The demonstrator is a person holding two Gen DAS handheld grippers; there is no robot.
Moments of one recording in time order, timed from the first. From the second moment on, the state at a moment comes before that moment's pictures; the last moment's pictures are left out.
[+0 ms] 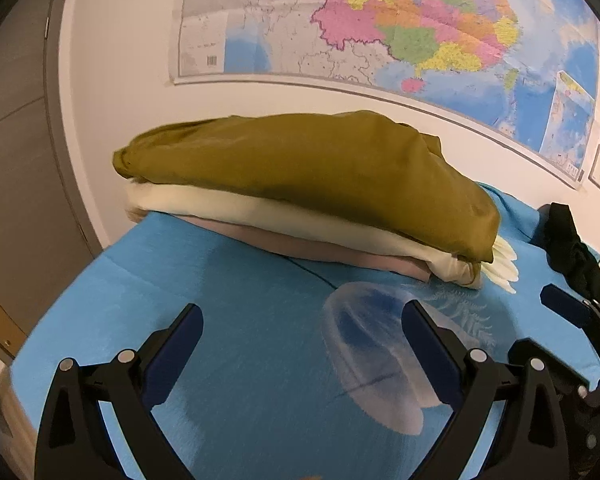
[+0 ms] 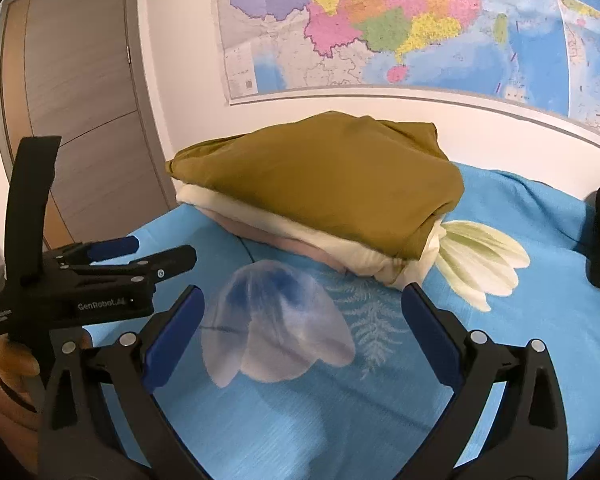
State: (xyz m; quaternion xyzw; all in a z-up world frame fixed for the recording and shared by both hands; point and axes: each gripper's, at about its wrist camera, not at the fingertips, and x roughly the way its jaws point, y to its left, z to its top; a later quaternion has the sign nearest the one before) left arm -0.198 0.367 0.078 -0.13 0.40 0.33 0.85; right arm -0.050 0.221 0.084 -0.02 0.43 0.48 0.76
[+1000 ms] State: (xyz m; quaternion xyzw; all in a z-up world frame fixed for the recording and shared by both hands) left arm -0.217 0.342 0.093 -0.10 0.38 0.31 0.86; right arm -0.075 0.201 0.093 0.00 0.43 0.47 0.77
